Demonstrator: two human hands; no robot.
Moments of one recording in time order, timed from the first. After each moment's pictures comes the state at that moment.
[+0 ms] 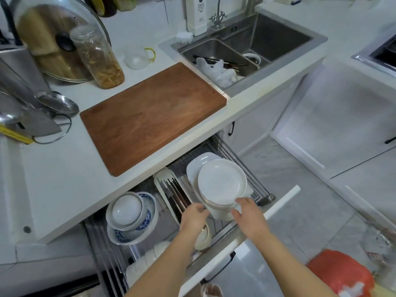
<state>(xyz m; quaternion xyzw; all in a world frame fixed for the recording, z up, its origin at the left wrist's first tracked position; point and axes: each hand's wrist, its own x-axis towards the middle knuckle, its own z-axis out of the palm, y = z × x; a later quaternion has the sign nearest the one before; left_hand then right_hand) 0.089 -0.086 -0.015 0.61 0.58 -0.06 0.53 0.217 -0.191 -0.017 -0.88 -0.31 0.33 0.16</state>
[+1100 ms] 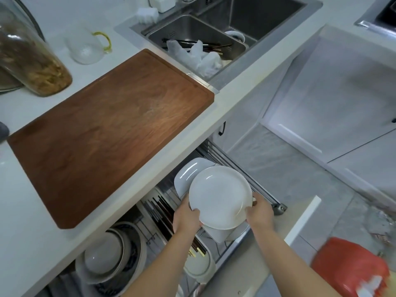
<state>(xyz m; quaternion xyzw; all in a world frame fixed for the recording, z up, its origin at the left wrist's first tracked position) 0.145 -0.007 -0.099 0.61 0.58 -0.05 0.54 0.272 -0.133 -0.098 -0.90 0.02 0.29 0.33</state>
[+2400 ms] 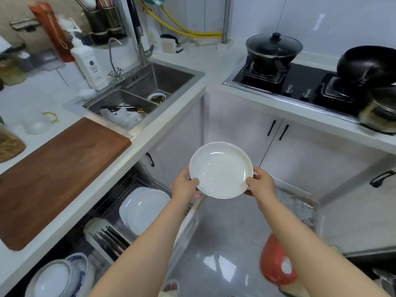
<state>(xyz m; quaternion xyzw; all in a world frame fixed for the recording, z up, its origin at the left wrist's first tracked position) 0.291 -0.212 0.131 0.63 0.39 0.03 0.67 0.386 -0.382 0.119 -0.75 0.10 0.21 0.61</state>
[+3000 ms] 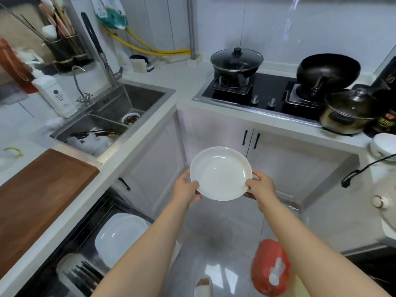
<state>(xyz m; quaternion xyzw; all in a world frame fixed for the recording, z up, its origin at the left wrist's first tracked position) 0.390 -0.269 0.149 0.63 0.38 -0.01 0.68 0.465 -0.451 0.140 -0.72 0.17 0.18 0.65</state>
